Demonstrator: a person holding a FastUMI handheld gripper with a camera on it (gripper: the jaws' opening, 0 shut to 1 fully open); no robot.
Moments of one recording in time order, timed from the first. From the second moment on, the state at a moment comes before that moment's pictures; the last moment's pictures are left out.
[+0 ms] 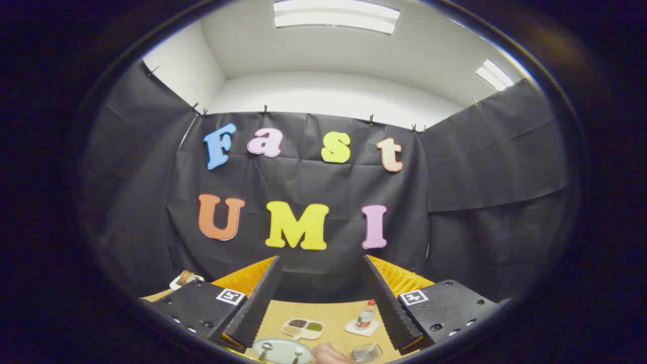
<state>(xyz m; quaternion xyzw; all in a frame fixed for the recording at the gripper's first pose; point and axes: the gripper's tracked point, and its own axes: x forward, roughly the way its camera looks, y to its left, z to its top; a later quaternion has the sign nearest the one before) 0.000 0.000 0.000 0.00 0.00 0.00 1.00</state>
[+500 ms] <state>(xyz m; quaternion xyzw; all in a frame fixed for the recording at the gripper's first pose) 0.025 -0.011 -0.035 0.01 0.07 0.01 1.00</state>
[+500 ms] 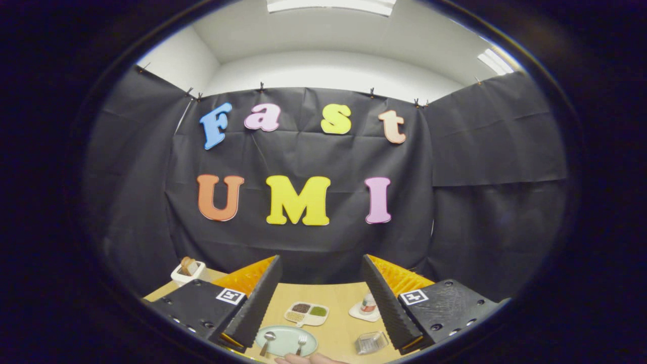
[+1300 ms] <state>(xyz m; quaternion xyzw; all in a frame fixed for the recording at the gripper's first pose) 0.028 0.013 -0.245 -0.02 0.29 0.04 0.96</state>
